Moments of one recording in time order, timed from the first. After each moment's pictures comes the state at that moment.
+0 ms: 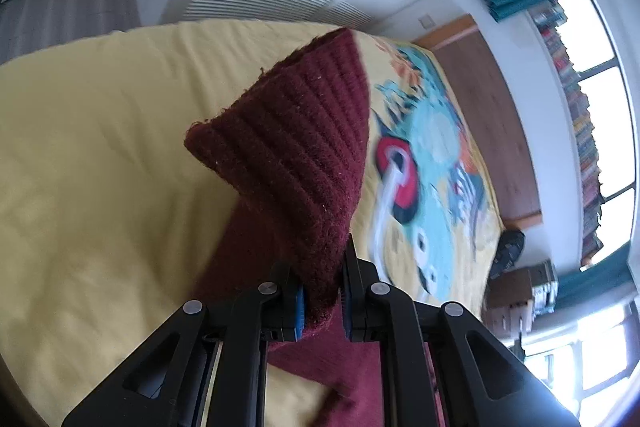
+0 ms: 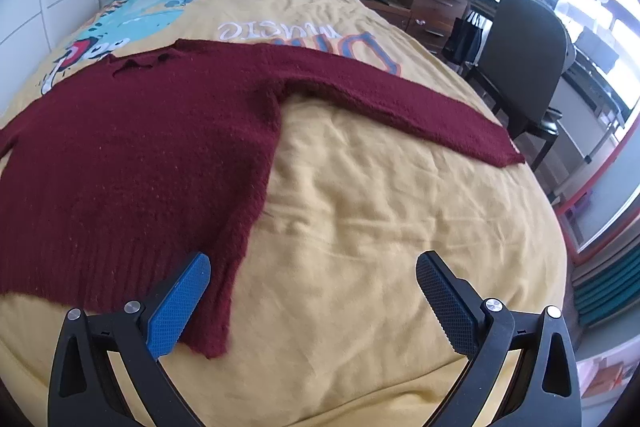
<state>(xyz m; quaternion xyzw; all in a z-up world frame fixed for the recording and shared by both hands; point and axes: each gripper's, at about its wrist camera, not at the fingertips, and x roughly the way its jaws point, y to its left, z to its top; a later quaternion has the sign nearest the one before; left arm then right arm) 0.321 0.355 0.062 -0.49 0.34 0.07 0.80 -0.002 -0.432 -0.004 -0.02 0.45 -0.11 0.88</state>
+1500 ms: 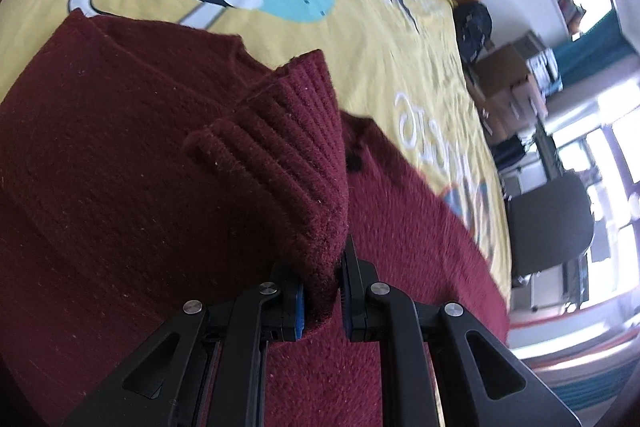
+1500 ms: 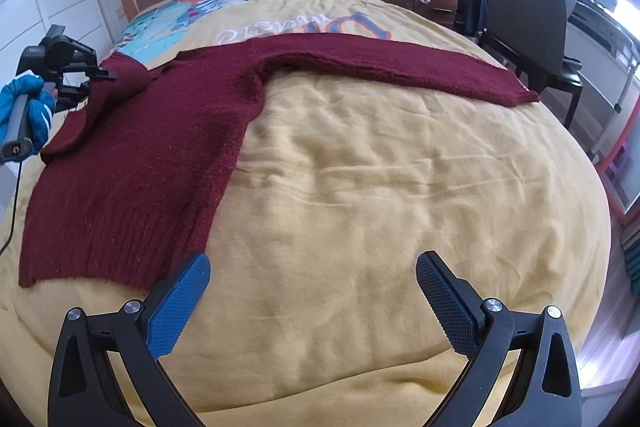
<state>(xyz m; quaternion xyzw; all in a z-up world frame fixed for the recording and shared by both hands) 0.344 -0.088 0.056 -0.26 0.52 -0.13 0.80 -0.049 -0.488 -0.030 0.08 0.44 -0.06 0.90</state>
